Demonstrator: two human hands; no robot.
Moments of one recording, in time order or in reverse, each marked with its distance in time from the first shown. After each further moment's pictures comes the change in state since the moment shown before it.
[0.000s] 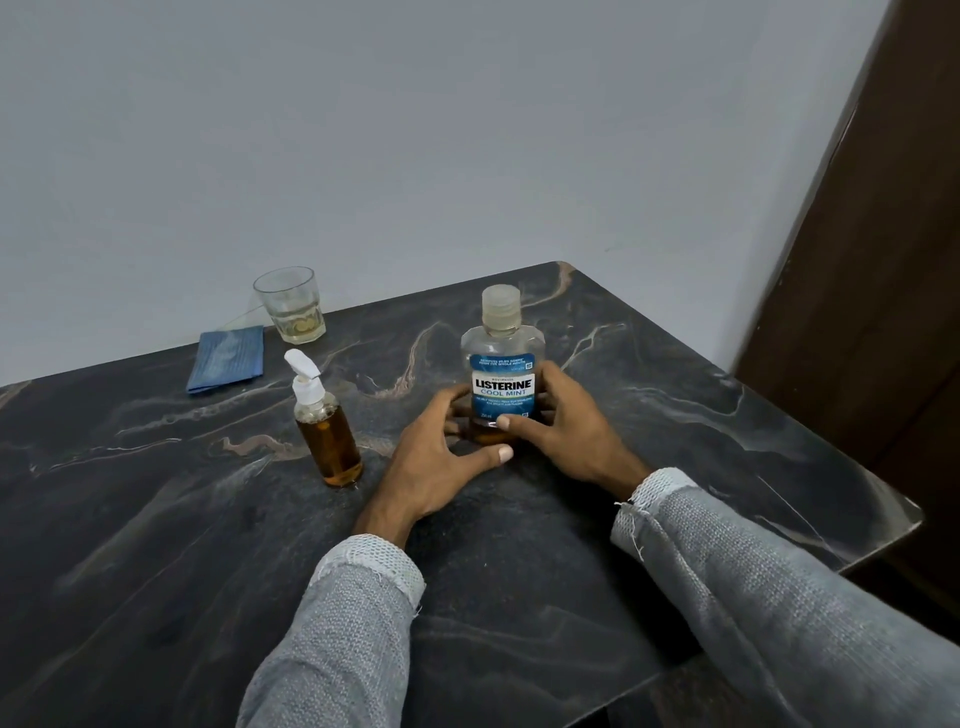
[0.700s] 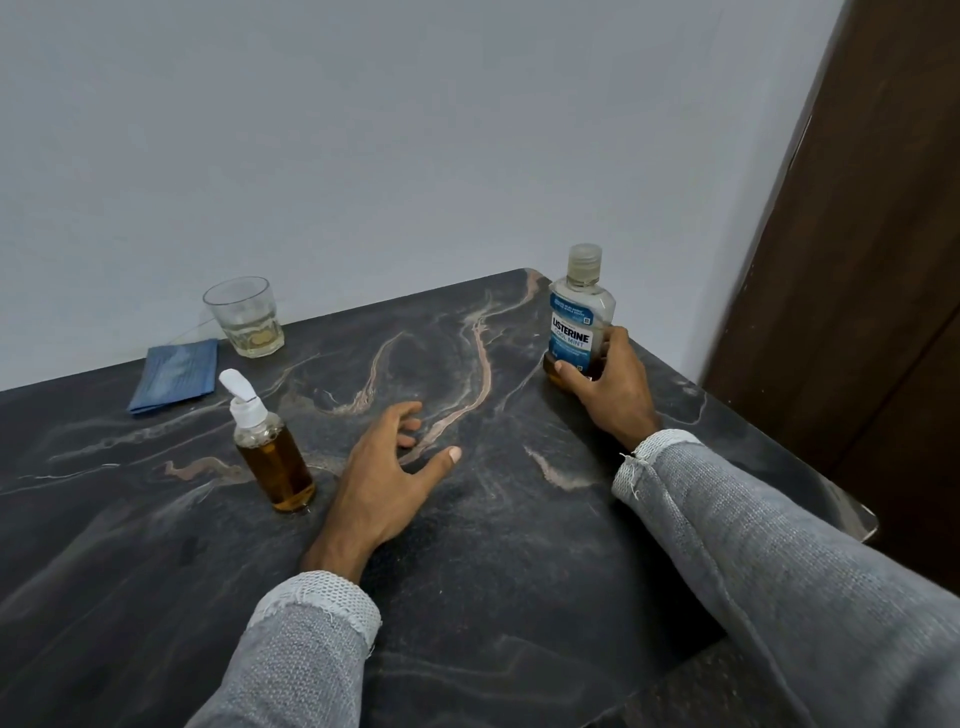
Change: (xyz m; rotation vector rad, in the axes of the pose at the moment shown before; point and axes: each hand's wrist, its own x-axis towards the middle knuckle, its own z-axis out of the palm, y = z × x) left_hand -0.001 -0.007 0.006 0.102 0.163 0.034; right_hand 0.033 0.054 -0.076 -0.150 0.417 0.180
